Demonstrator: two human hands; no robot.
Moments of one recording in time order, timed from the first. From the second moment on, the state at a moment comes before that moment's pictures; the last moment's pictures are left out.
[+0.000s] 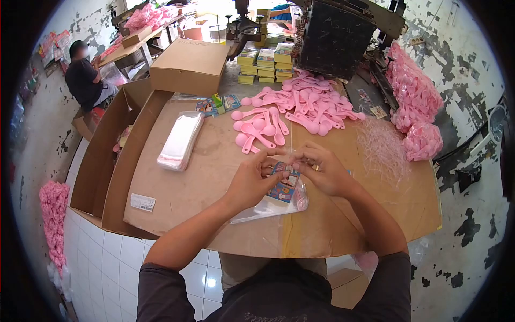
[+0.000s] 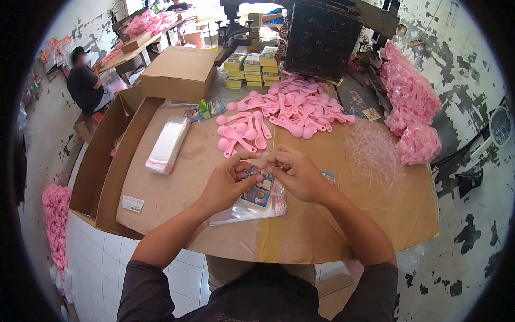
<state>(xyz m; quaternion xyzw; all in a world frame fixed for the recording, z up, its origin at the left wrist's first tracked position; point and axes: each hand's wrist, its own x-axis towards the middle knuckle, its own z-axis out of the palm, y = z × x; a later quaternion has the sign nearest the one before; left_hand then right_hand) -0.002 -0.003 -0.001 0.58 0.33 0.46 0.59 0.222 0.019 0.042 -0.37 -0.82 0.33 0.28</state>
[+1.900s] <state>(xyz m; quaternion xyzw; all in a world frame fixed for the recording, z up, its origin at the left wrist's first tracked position) -0.011 0.009 -0.002 0.55 0.33 0.42 0.64 0.276 0.024 0.079 -0.43 -0.82 0.20 0.31</state>
